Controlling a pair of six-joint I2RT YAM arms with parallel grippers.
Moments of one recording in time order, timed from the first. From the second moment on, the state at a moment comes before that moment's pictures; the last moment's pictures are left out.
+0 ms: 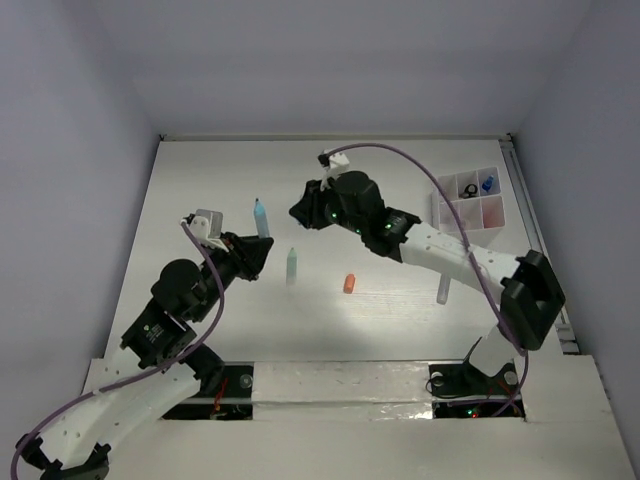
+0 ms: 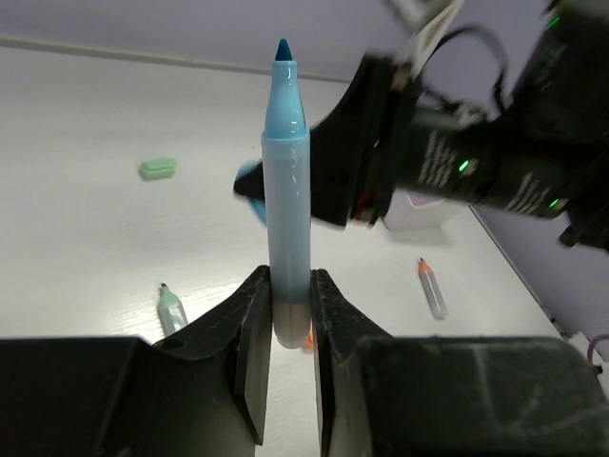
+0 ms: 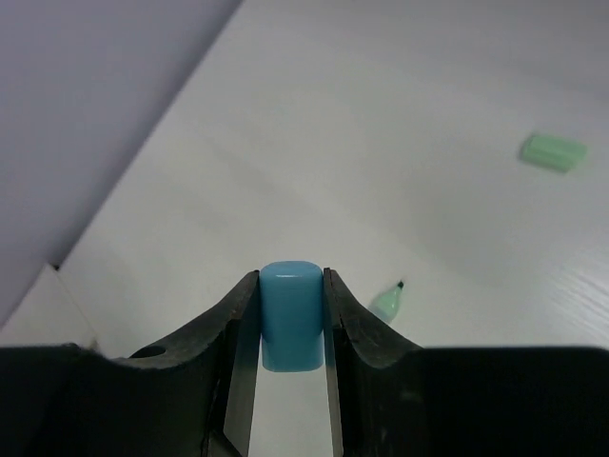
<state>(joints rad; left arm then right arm) -0.70 0.47 0.68 -0.24 -0.19 -0.45 0.88 1.66 1.31 0.02 -0.01 0.46</state>
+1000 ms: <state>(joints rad) -0.70 0.66 0.63 -0.14 -0.01 -0.49 0.86 1.55 1.30 0.31 -0.08 0.56</state>
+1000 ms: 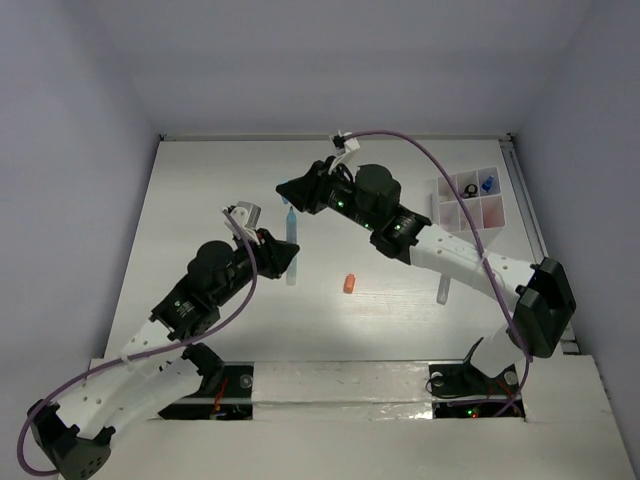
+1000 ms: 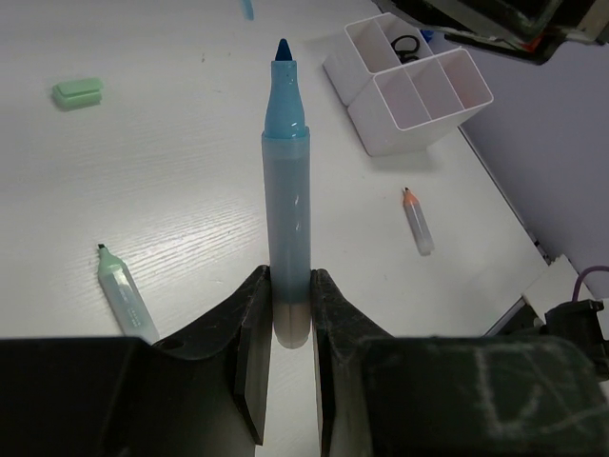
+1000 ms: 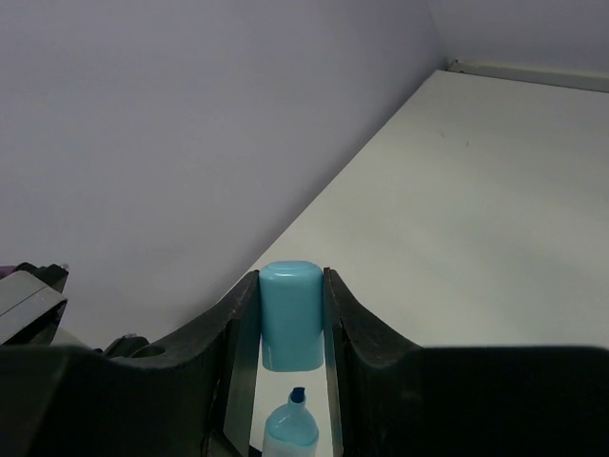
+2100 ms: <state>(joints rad) -0.70 0.70 0.63 -0.02 -0.14 -0.53 1.00 1.56 1.26 0.40 0.24 0.44</state>
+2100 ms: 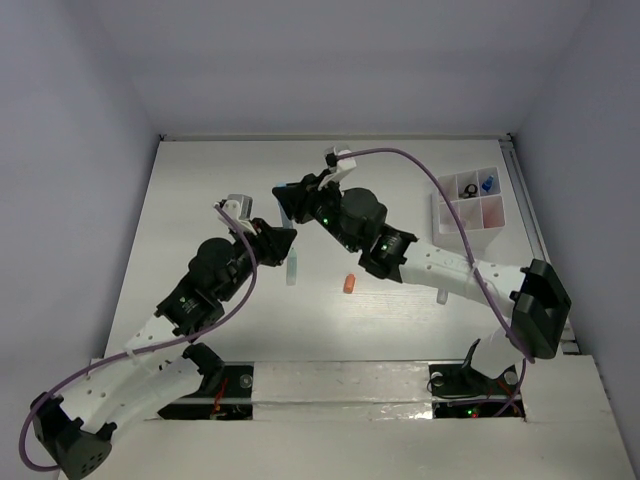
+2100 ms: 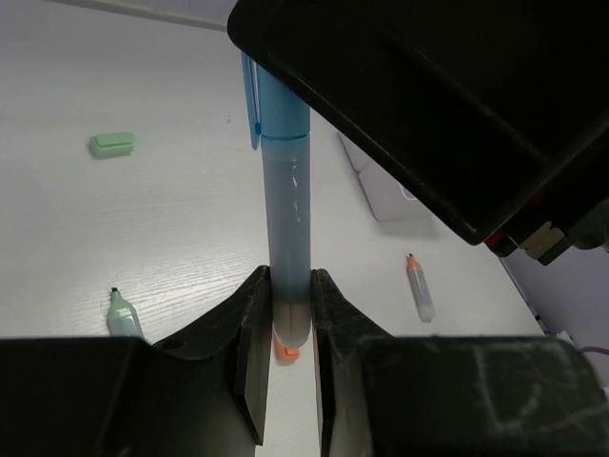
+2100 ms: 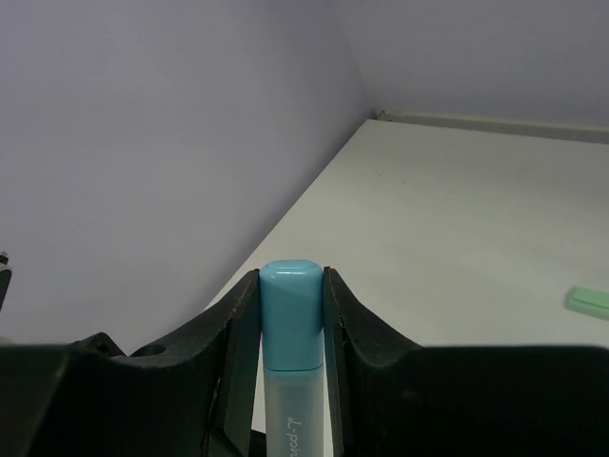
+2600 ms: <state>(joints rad) -0.71 0.71 0.64 -0.03 -0.16 -0.51 1.01 1.55 1.21 0.44 0.26 0.45</state>
